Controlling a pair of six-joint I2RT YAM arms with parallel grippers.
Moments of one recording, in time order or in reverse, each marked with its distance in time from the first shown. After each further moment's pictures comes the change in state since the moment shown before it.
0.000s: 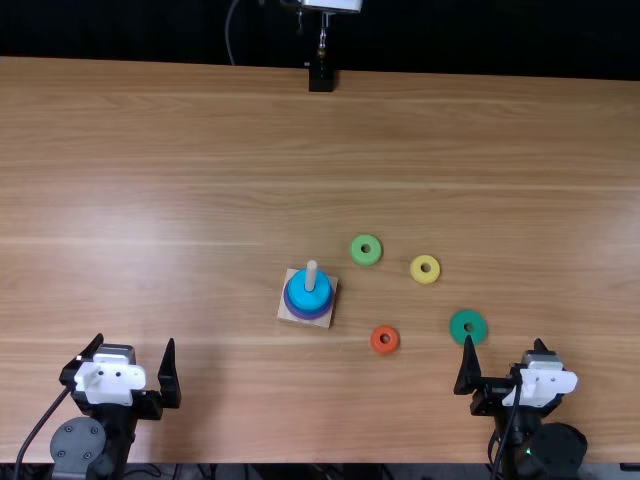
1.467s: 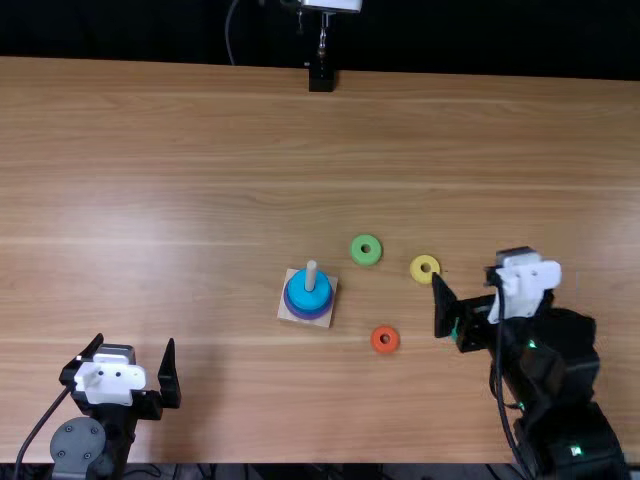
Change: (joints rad) left arm 0.000 0.000 0.000 0.000 0.000 0.000; right arm 0.229 0.811 0.663 -0.028 -0.029 -0.002
